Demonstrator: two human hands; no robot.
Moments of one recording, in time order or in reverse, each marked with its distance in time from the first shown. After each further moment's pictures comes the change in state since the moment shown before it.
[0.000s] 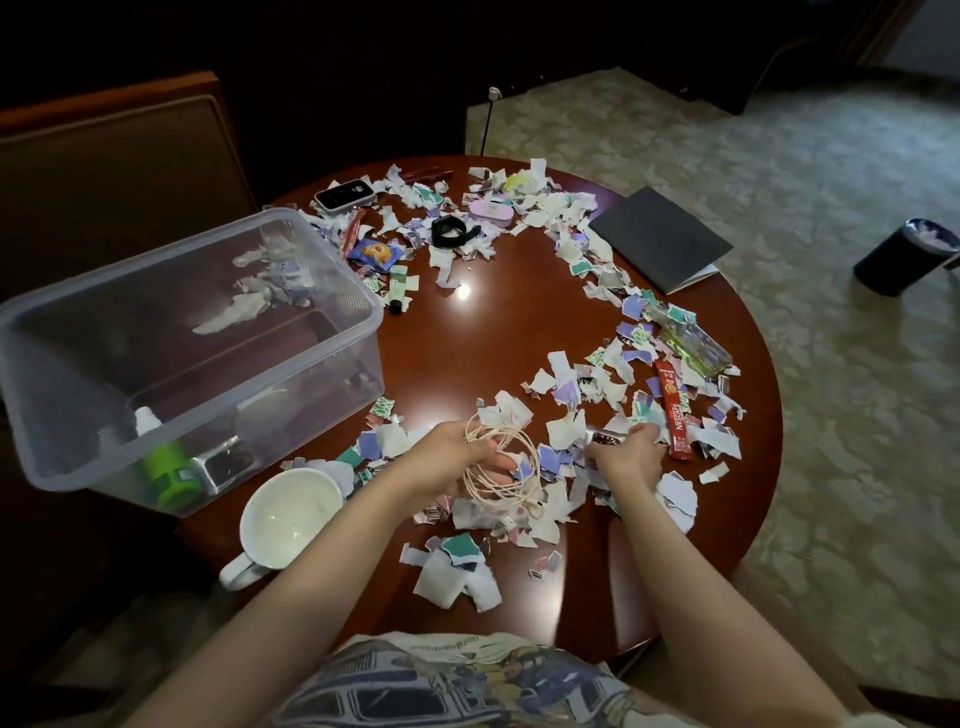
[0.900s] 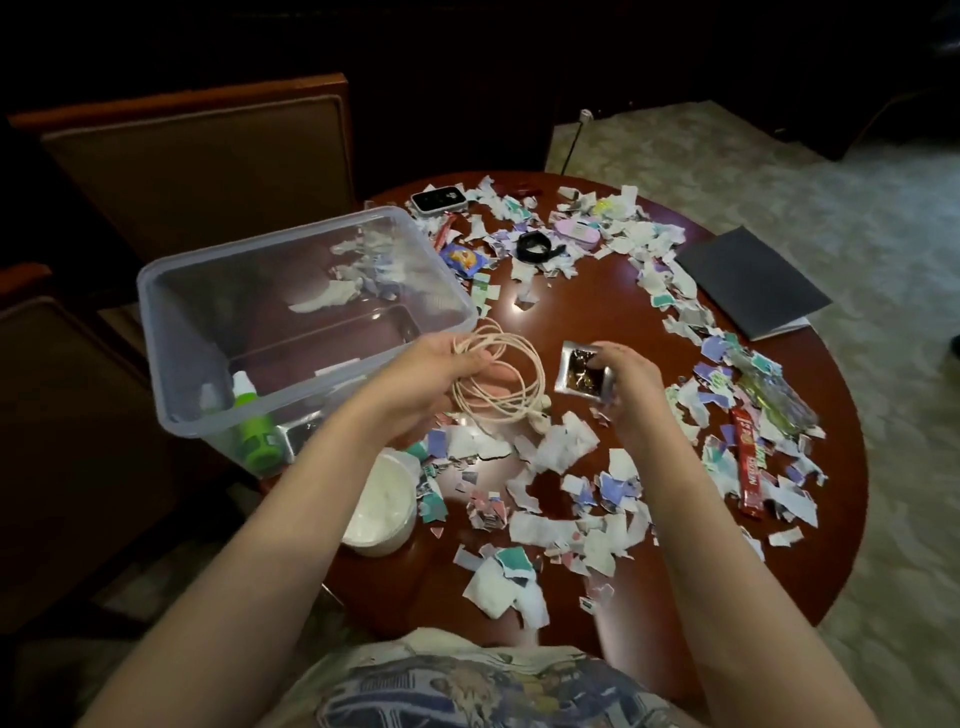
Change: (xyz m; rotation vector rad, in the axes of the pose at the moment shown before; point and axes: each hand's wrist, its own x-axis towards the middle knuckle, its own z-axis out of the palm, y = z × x) left_hand -0.057 0.060 -0.074 -0.232 0.154 0.266; right_hand -0.071 -0.123 -0.003 0.710 -0.503 -0.193
